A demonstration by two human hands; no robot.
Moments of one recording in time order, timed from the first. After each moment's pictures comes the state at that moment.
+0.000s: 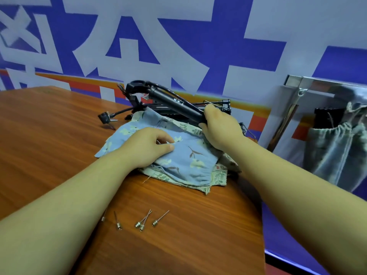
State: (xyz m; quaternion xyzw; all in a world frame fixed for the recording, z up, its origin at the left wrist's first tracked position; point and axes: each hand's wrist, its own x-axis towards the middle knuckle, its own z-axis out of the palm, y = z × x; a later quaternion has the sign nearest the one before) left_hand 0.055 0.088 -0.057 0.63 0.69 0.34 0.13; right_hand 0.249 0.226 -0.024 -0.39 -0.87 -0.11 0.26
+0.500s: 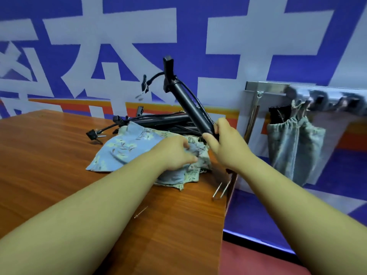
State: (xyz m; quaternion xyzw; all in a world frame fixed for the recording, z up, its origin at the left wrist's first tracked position) left_hand 0.179 0.101 -0.013 0.66 0.71 0.20 0.14; right_hand 0.357 0.157 -0.017 -0.40 -0.83 0.08 0.39
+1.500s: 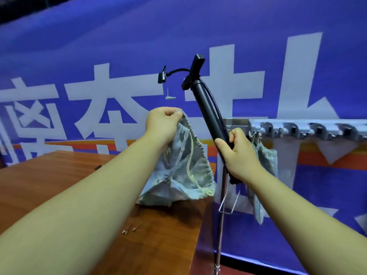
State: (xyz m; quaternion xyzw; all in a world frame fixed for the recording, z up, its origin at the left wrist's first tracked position) left_hand 0.256 0.039 0.143 0.51 0.57 0.63 0.12; right_hand 0.456 0.072 0.062 -0.38 -0.73 0.17 0.55
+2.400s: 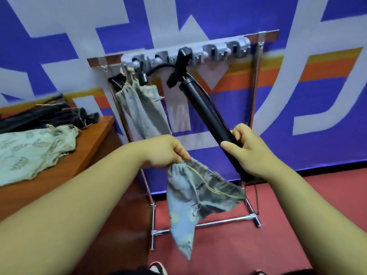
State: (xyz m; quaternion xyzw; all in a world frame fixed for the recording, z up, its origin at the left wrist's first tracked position) left_hand 0.554 0.058 -0.046 0.77 0.52 0.07 0.37; right_hand 0.803 0.009 -0.099 -0.53 -0.67 0.20 0.48
